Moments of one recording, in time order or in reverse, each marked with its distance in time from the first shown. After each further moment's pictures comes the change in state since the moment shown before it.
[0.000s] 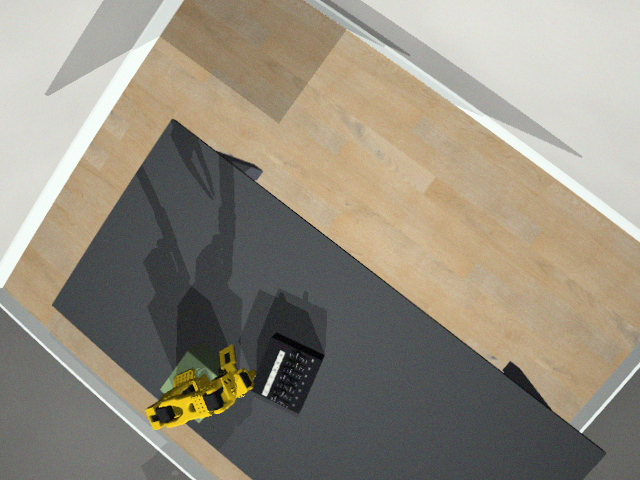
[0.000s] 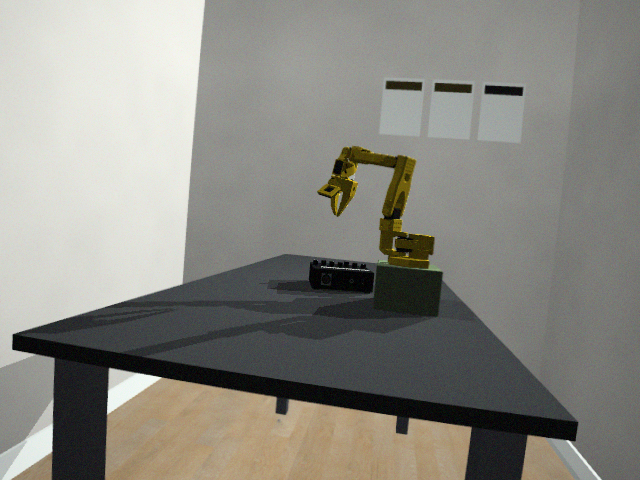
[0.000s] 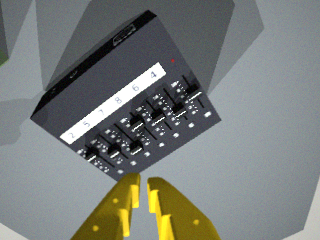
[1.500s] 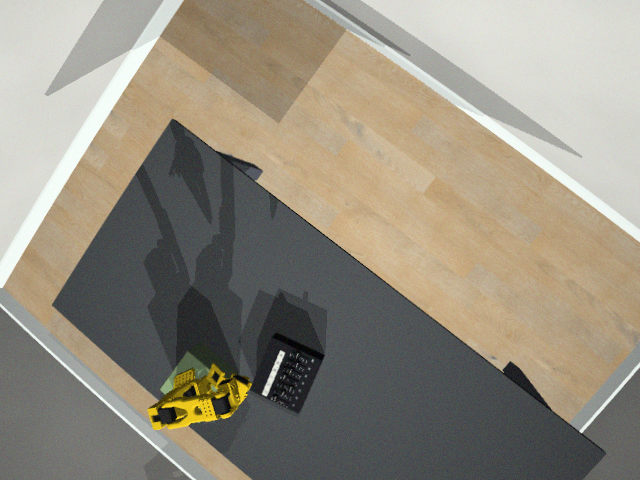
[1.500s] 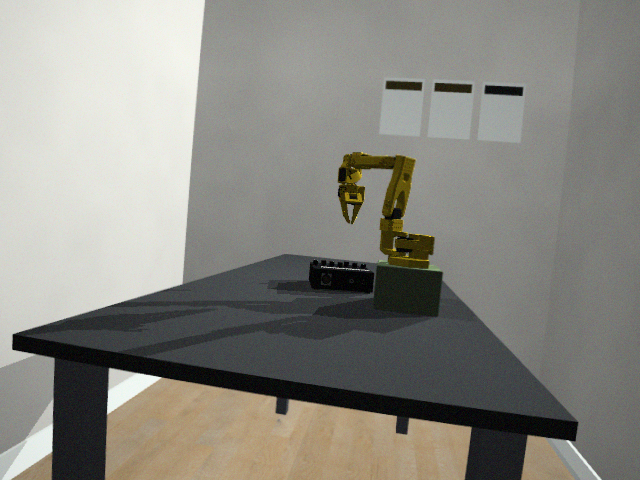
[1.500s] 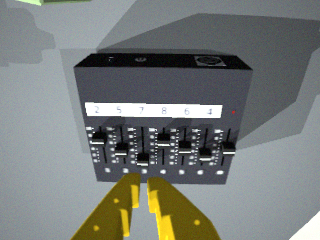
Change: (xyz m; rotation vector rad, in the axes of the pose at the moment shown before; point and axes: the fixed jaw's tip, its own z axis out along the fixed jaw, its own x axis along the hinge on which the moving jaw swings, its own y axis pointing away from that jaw) arm 0.016 0.037 0.009 -0.216 -0.107 -0.599
